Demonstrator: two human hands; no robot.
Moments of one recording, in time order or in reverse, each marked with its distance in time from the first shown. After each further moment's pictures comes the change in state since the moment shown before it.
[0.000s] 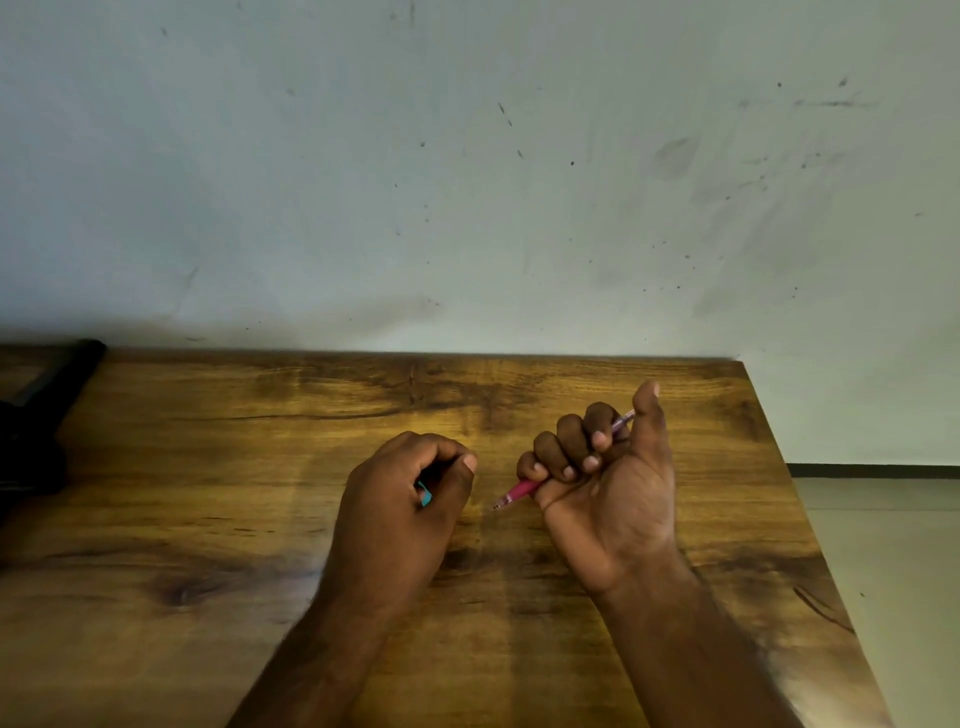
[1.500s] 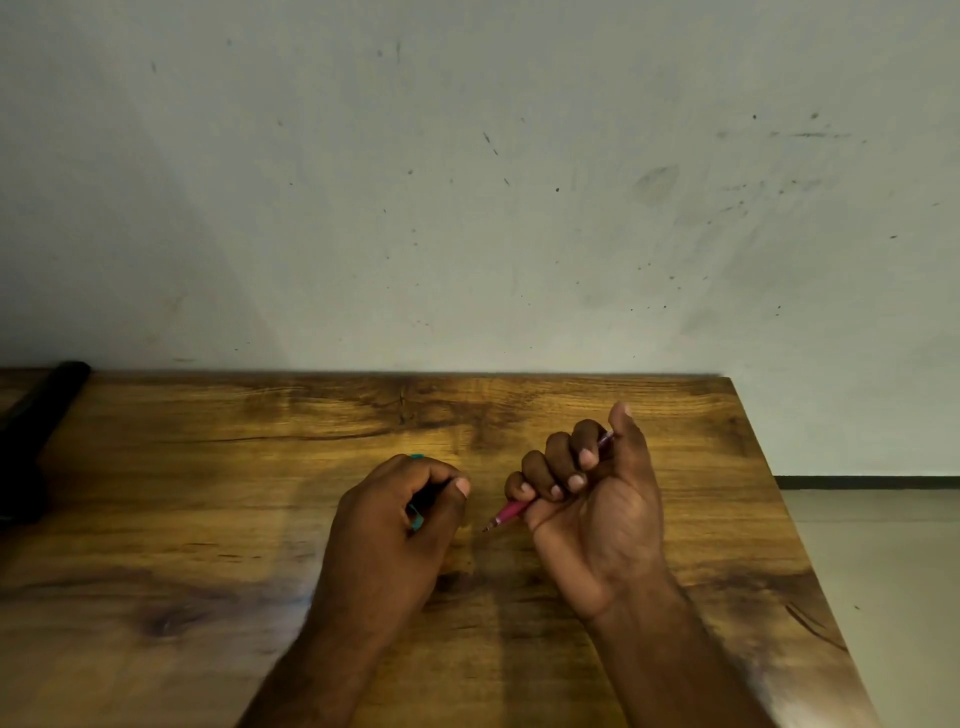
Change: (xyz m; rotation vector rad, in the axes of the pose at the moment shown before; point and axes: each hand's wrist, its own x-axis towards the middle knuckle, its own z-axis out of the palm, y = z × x) left_hand 0.002 0.000 0.003 -0.048 0.005 -0.009; right_hand 0.002 0.002 0.002 -0.005 -0.011 -0.005
